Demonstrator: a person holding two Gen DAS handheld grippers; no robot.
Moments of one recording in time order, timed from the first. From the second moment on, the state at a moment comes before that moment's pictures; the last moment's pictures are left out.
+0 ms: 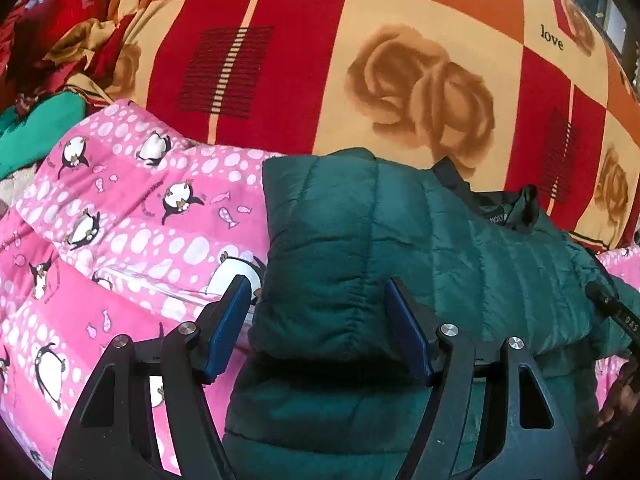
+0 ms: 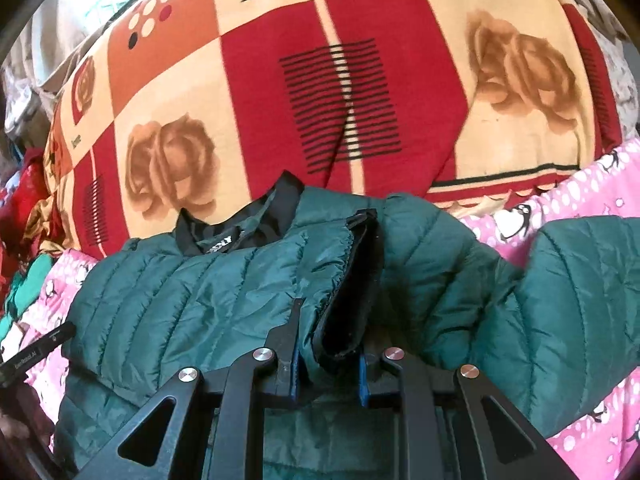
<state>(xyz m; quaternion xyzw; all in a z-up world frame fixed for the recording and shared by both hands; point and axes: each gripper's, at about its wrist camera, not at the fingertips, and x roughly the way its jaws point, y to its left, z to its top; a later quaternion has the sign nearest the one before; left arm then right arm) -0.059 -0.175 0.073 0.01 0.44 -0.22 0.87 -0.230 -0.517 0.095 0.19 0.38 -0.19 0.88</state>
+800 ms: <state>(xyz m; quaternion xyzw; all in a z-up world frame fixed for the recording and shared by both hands) -0.046 -0.200 0.082 0.04 0.41 -0.20 0.89 -0.205 -0.475 0.125 0.15 0.38 -0.14 0.90</state>
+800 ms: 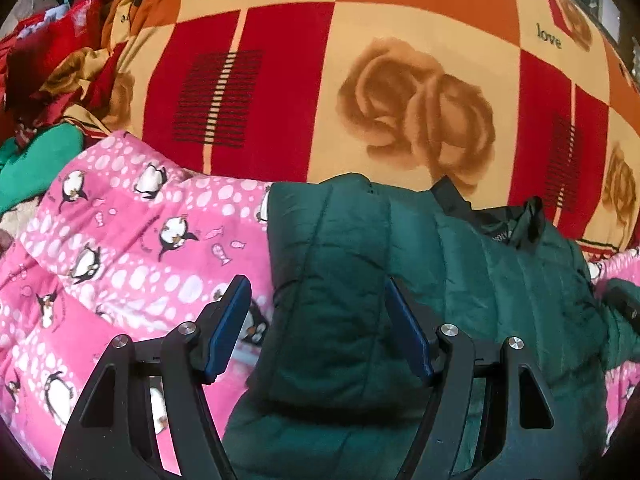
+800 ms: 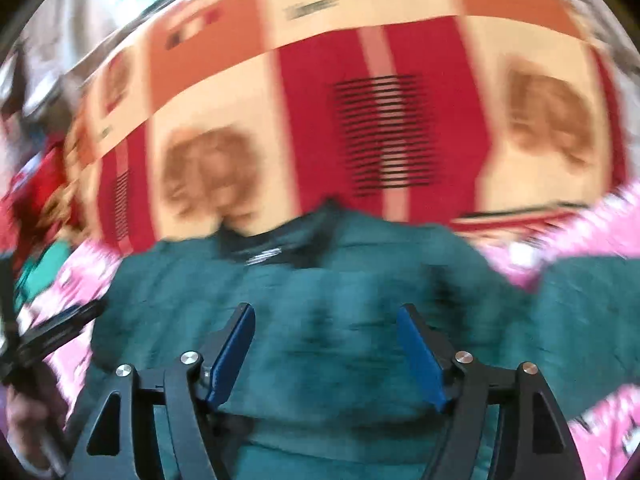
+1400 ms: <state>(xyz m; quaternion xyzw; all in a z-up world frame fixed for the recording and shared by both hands) -0.036 -0.213 0.044 0.04 0.43 -0.19 0.88 -0.150 -0.464 0.053 0.13 0.44 -0.12 0.88</state>
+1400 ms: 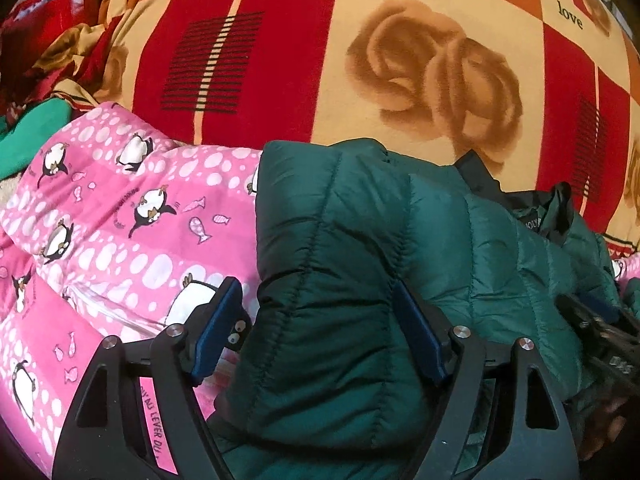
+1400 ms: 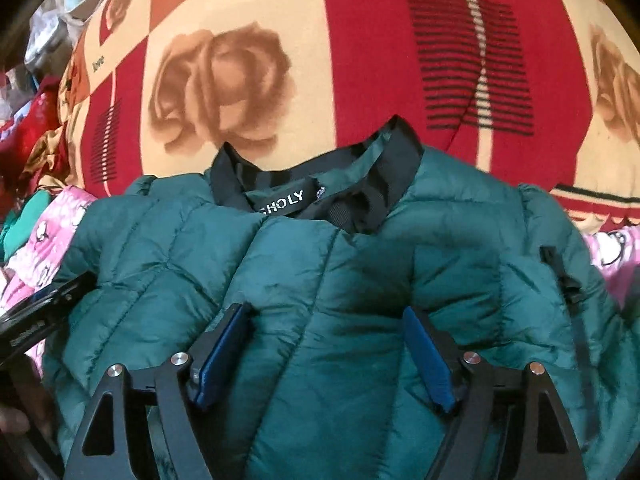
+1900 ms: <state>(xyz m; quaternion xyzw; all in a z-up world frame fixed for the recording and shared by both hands) -0.047 -0.220 0.046 0.07 0.40 -0.17 0.90 -0.201 -0.507 0.035 0.14 0.46 -0.16 0.86</state>
